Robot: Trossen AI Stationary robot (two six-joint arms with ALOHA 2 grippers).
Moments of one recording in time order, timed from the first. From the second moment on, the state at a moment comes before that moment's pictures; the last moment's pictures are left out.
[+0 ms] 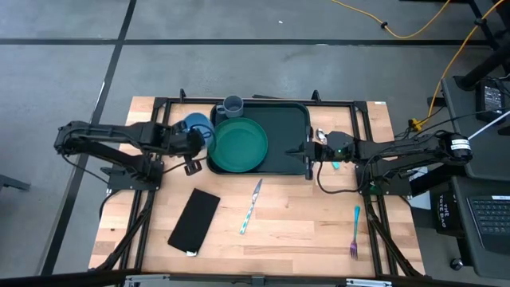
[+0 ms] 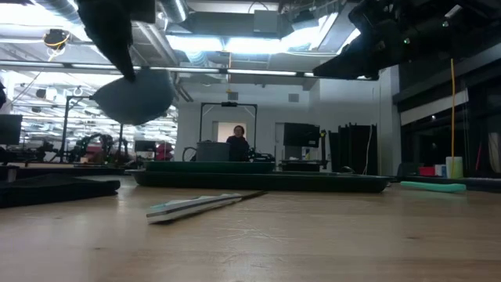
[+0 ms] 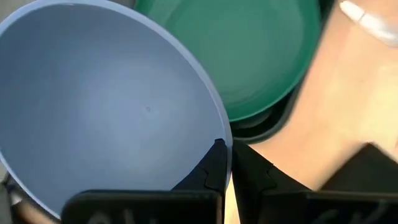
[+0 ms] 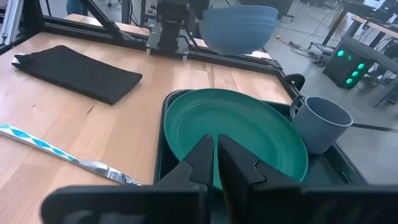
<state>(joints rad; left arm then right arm) 0.00 1.06 1.01 -1.08 -0.35 -0.34 -0.09 1.09 0.48 0.35 0.01 -0.22</state>
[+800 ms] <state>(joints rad) -0.07 1.41 1.21 -1.02 -0.26 -0.10 -0.10 1.09 0.48 0.36 0.01 -0.09</state>
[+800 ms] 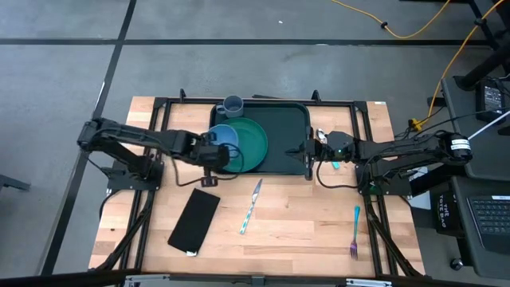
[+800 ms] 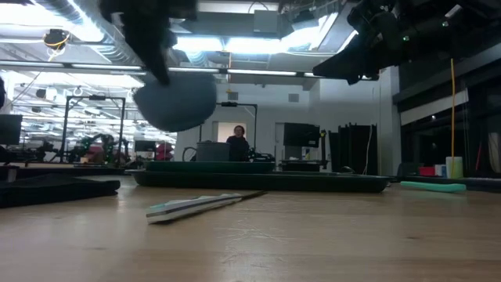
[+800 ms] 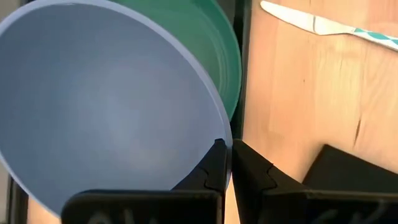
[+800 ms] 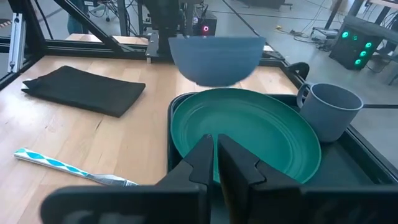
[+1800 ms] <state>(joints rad) 0.16 1.82 1.47 -1.08 -0.14 0.14 -0.09 1.09 0.40 0.46 0.01 -0.12</state>
